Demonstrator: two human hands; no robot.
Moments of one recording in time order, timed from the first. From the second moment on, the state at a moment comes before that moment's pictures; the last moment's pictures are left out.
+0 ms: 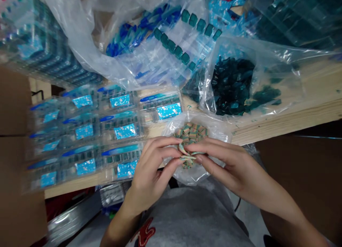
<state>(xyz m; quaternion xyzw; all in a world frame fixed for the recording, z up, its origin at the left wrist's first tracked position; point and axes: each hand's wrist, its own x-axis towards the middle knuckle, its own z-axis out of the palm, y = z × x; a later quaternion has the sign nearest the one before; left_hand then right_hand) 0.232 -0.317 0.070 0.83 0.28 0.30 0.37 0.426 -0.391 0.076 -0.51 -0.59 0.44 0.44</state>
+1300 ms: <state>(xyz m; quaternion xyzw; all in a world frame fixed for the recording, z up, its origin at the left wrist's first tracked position) 0.233 -0.323 0.064 0.76 0.31 0.34 0.46 0.412 -0.398 0.081 -0.55 -0.51 0.42 0.52</state>
